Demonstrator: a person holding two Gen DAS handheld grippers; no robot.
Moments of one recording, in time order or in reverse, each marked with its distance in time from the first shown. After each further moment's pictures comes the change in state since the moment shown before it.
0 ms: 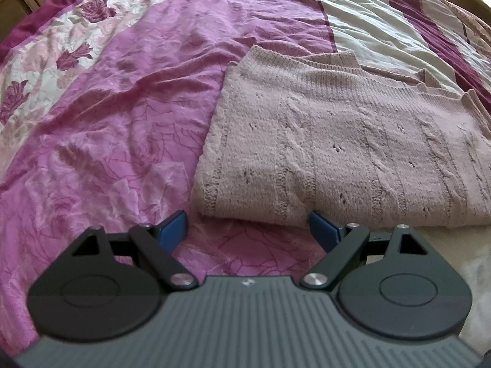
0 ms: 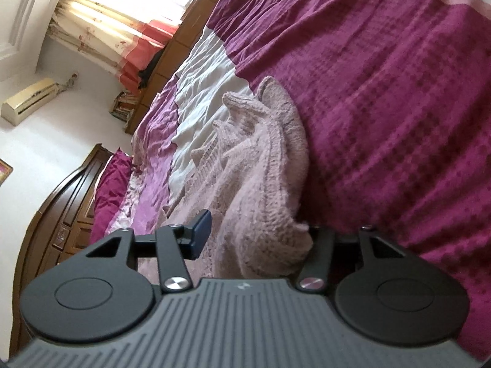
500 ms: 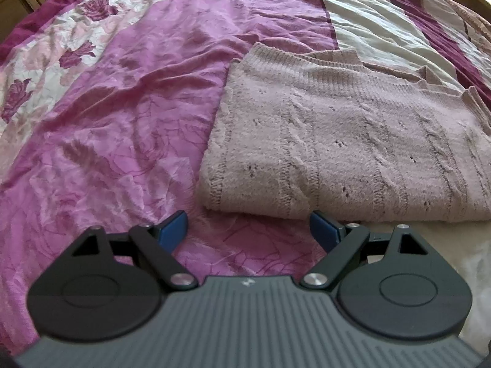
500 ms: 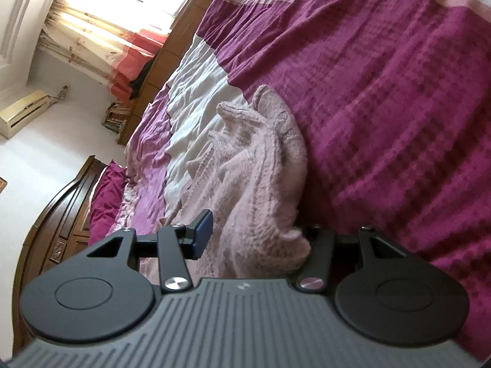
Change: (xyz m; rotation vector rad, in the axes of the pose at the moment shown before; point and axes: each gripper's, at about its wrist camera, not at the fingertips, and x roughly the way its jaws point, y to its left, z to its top) left arm -0.004 0.001 -0.002 0.004 0.012 0.011; right arm 0.004 0.005 0.004 0.030 -0.029 -0.034
